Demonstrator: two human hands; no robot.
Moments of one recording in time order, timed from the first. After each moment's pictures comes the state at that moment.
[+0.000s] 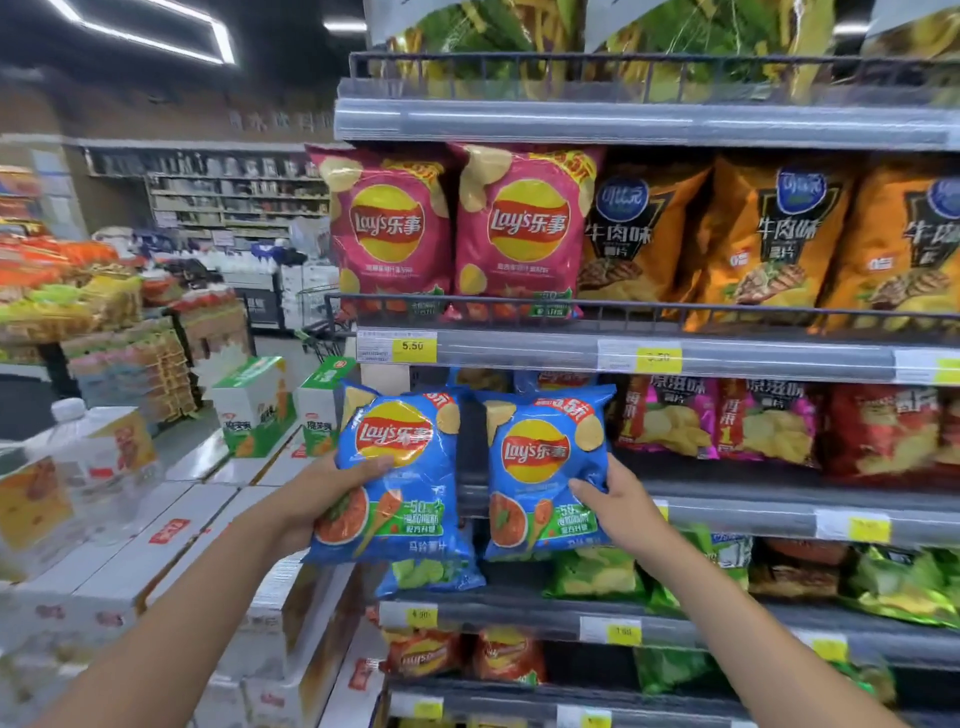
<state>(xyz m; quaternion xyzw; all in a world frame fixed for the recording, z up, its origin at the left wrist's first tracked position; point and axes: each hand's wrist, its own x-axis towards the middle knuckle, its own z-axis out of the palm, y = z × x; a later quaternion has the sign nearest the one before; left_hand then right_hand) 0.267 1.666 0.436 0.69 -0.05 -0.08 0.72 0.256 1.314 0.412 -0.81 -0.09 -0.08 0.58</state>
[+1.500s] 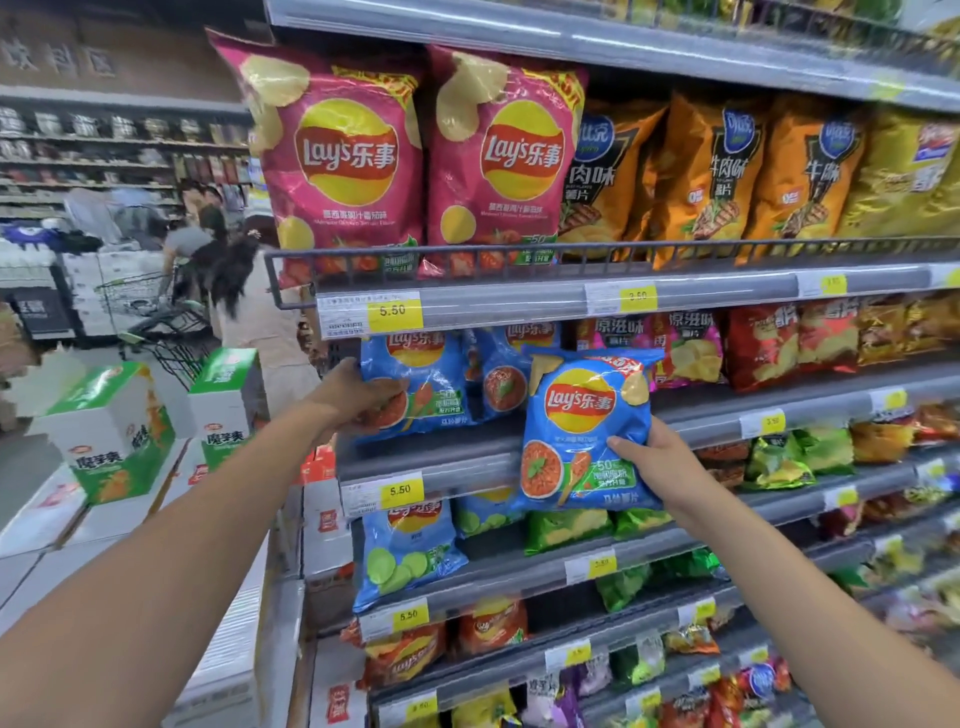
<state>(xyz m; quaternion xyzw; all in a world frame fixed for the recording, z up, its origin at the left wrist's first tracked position) 0.449 1.641 0.442 0.82 -0.14 -0.06 0.55 0.220 1.325 0.410 -0.74 0.14 -0.17 0.63</state>
